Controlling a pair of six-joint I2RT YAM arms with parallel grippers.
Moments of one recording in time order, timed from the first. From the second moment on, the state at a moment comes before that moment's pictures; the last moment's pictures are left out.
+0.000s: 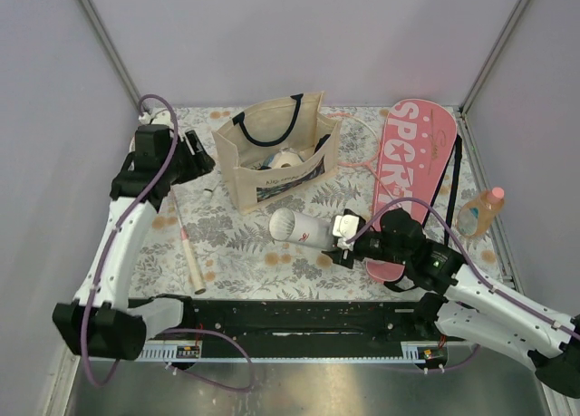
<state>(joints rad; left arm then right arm) -0.16 1.08 1.20 -0.69 0.05 -0.42 0.89 0.78 0.63 -0.21 -0.27 -0.44</state>
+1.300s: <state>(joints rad) 0.19 2.16 1.63 -0.62 0.55 -0.38 0.89 0.75 0.62 -0.20 -0.29 -0.43</state>
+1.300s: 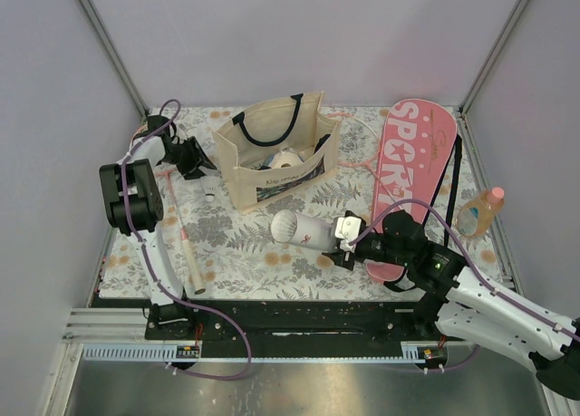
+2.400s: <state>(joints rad) 0.20 1.54 1.19 -0.72 0.41 -0.31 0.89 0.65 0.59 -0.17 -0.31 -0.41</state>
